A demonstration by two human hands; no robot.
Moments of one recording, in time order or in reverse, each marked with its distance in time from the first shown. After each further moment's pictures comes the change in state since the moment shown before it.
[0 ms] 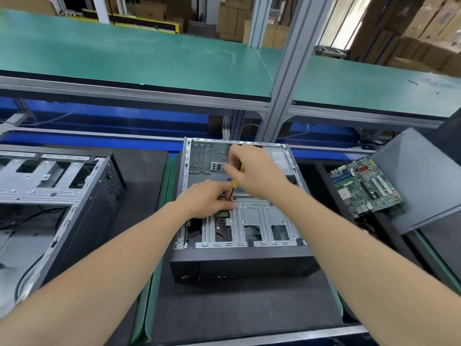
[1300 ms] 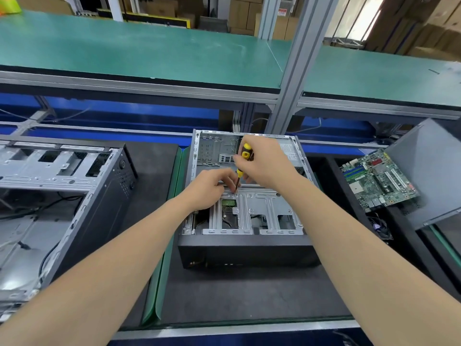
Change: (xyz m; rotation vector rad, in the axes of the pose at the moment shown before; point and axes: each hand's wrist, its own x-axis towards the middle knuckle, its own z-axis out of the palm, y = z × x) left_hand -0.033 0.019 -0.010 -0.356 0.141 -0.051; right_hand -0.013 -0.013 -0.014 0.158 -0.035 0.133
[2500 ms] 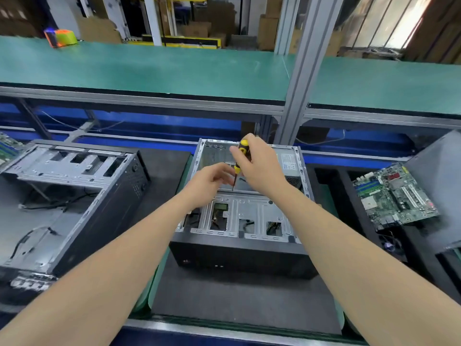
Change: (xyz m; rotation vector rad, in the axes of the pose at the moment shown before) left_hand -0.009 0.057 0.005 -0.051 0.175 -0.166; right_hand 0.003 0.039 0.001 0.208 0.181 -0.170
